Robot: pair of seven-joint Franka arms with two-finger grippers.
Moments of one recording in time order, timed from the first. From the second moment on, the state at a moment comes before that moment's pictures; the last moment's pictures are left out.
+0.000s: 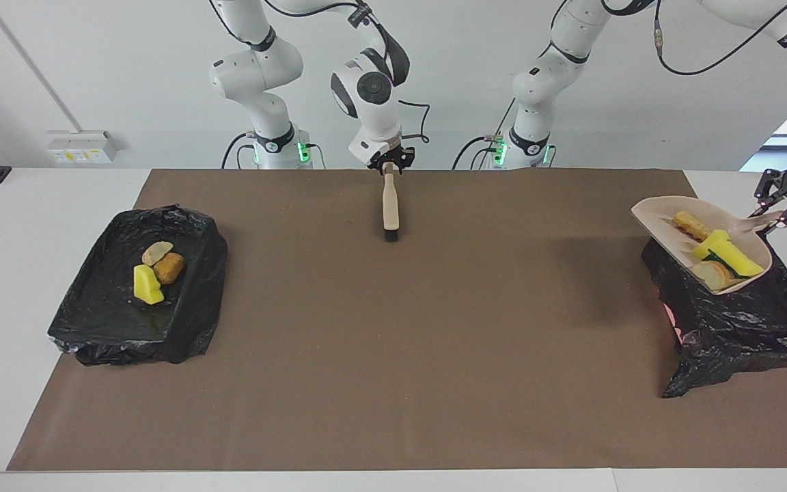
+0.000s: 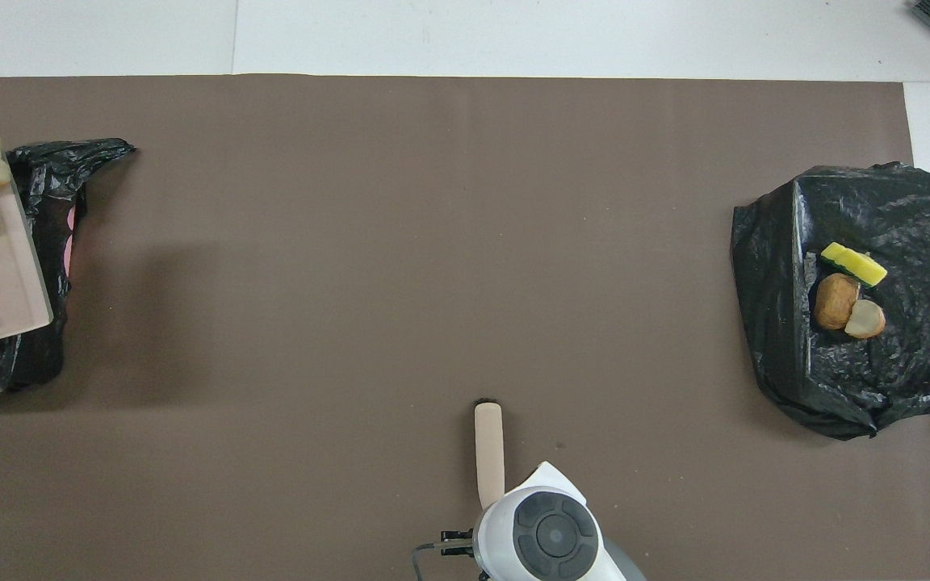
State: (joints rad) left arm 0.69 0.20 -0.10 -1.58 -0.34 1.77 1.98; right arm 0.49 -0.15 0.36 -2.46 0.42 2.18 0.60
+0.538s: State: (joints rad) left arm 0.73 0.36 -0.09 -1.30 -0.05 1.82 1.99; right arm 0.28 -0.14 0.34 -2.31 0.22 2.18 0.59
